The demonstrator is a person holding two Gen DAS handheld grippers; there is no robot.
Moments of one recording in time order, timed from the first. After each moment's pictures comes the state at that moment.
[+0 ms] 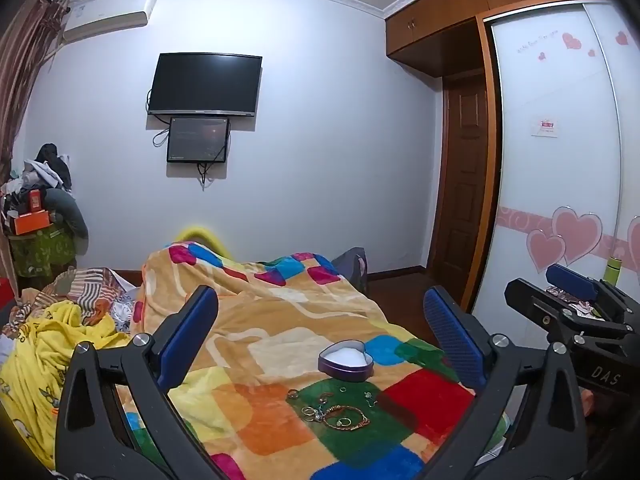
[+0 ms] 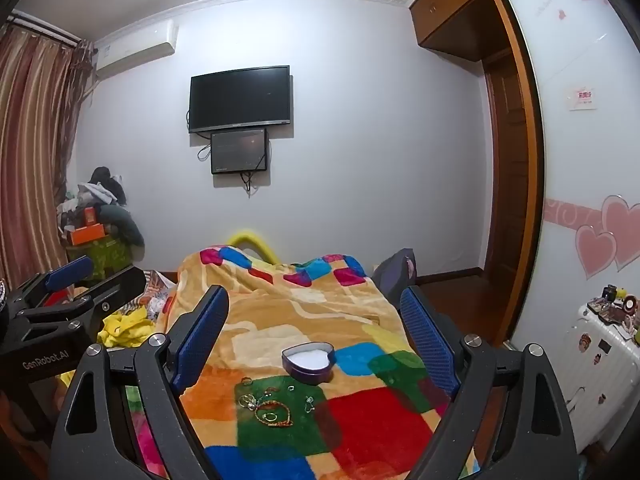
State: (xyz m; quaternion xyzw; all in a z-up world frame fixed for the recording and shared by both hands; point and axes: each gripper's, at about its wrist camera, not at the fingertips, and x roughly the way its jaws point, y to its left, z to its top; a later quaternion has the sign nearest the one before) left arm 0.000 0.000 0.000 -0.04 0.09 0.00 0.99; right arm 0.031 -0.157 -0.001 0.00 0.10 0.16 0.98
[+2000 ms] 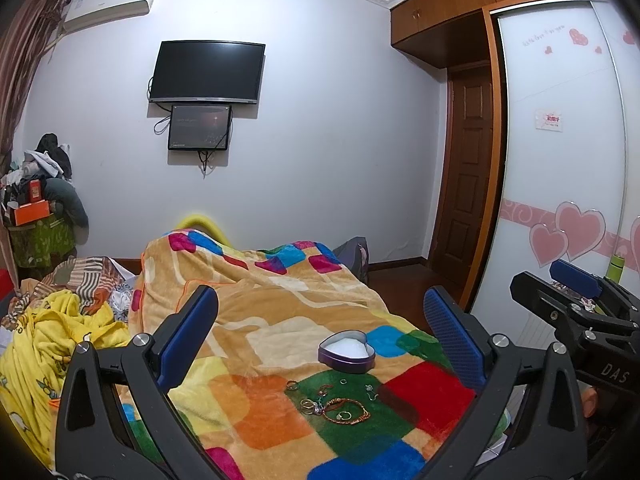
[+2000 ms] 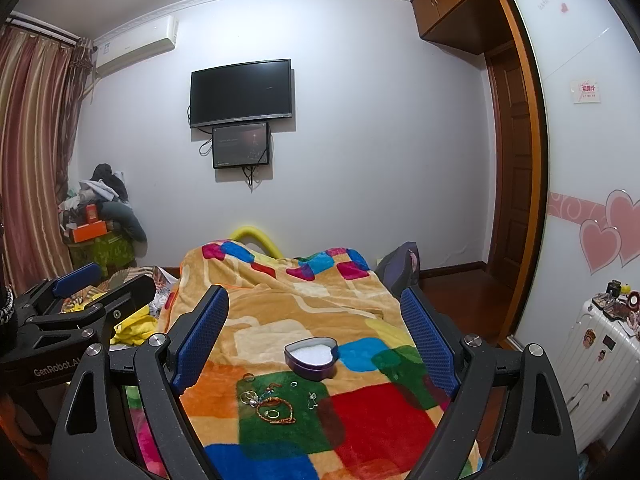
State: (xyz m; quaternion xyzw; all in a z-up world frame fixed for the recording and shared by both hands) left arm 0.009 0.000 -0.020 -0.04 0.11 0.01 0.99; right arm 0.035 -0.154 -0.001 0.00 0.12 0.16 0.98
